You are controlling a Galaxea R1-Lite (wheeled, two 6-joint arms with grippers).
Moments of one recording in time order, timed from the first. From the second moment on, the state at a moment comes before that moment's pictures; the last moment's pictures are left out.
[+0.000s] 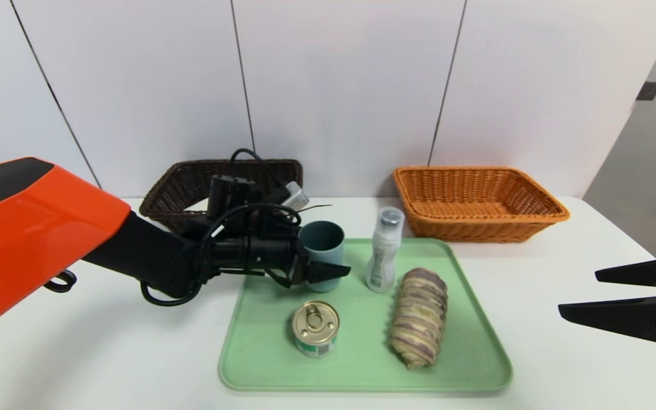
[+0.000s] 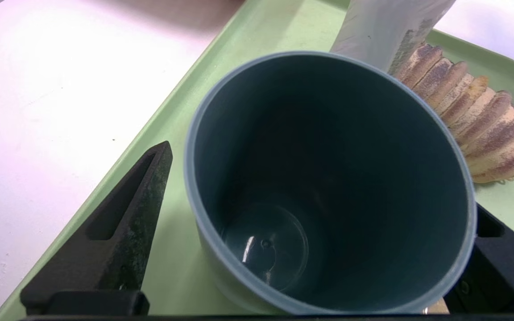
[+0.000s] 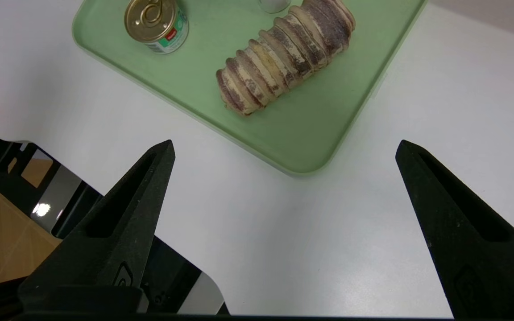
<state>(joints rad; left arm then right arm) -0.45 2.07 -1.07 -0.62 -0.73 0.19 0.34 1.16 -1.09 0.63 0.28 -0.02</state>
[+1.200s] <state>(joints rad) -0.47 1.89 -1.11 -0.61 -0.60 0.06 0.34 1.16 -1.08 0.63 0.28 -0.02</state>
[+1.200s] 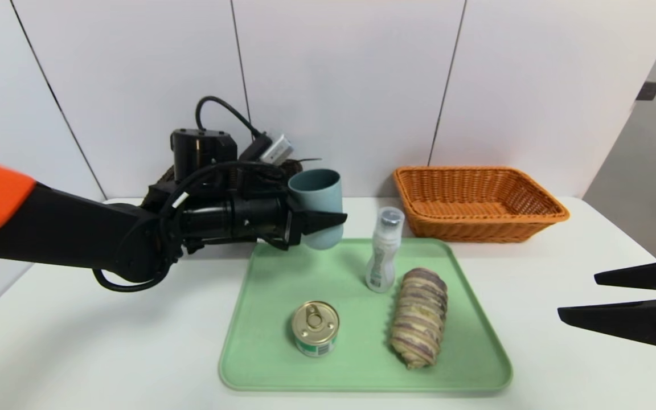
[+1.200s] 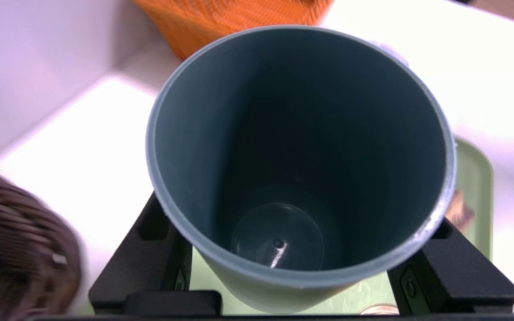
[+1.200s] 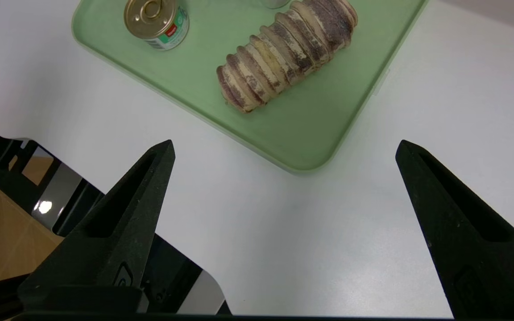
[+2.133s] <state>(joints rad) -0.29 1.92 -1.35 -0.38 -0.24 0.04 0.34 1.16 -1.06 0.63 0.28 -0.02</state>
